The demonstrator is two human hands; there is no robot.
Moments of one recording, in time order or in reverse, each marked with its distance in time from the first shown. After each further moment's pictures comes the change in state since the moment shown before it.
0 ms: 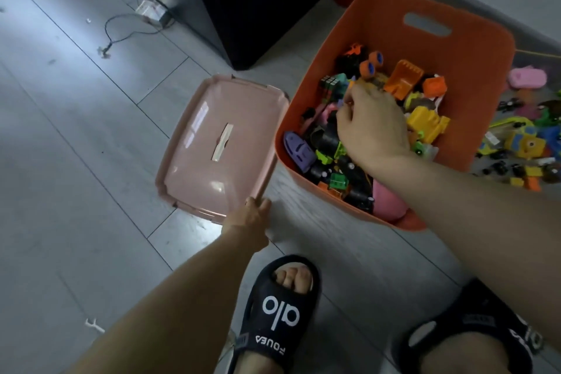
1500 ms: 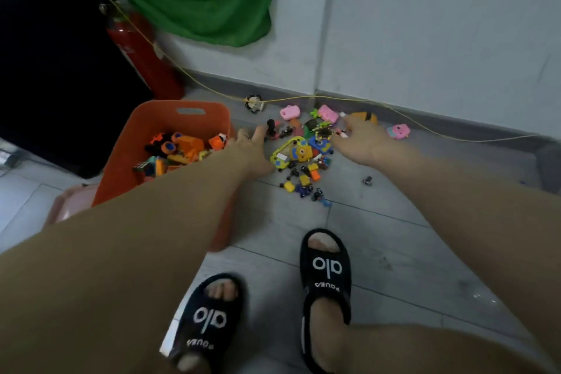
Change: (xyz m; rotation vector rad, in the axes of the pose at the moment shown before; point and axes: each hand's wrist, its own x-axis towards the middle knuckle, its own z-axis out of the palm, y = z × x) left_hand -0.078 0.350 -0.257 -0.093 0.252 0.300; right_hand -0.130 0.291 -0.254 0.238 -0.171 0.596
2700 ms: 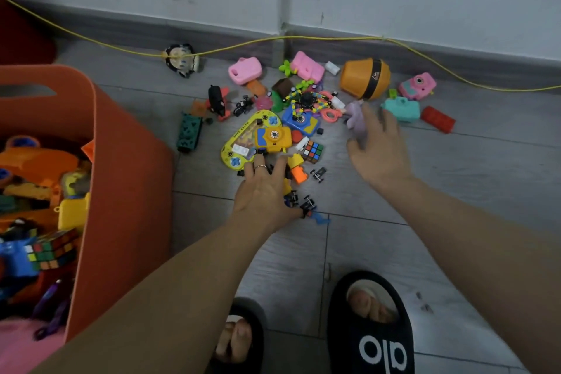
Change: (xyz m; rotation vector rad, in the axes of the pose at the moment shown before) left_hand 0.184 0.029 0.207 0.014 0.020 0.244; right_hand 0.168 0.165 0.141 -0.101 0.334 0.132
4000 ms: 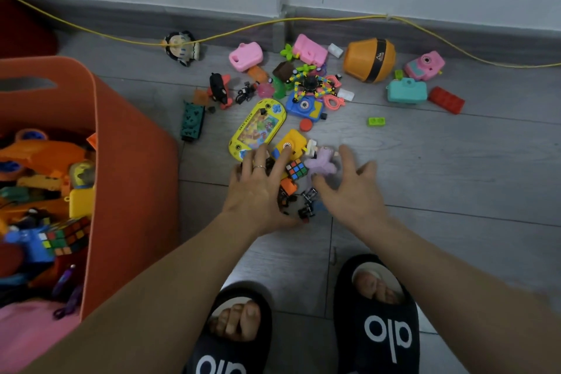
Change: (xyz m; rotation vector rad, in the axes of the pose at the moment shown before) left_hand -0.022 -0.021 0.003 0.204 -0.021 0.123; right_hand -0.090 -0.025 0.039 0.268 -0.250 0.202
